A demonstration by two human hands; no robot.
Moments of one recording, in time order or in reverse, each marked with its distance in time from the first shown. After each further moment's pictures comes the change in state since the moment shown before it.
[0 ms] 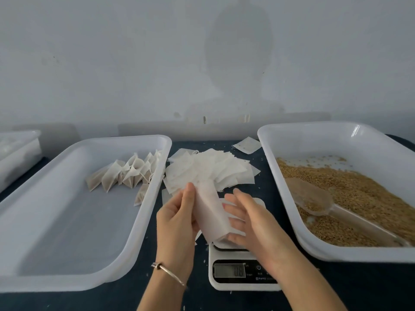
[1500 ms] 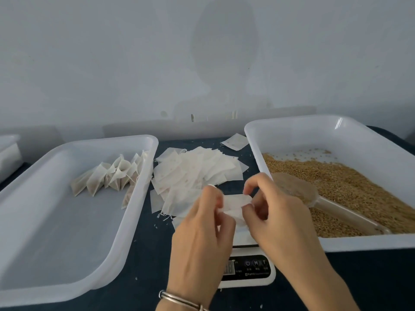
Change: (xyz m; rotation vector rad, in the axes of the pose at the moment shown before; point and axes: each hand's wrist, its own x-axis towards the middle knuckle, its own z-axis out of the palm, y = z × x) left_hand -0.037 0.001 0.030 0.987 -0.179 0.622; right_hand -0.044 -0.020 -0.020 -1.167 0.474 -0.759
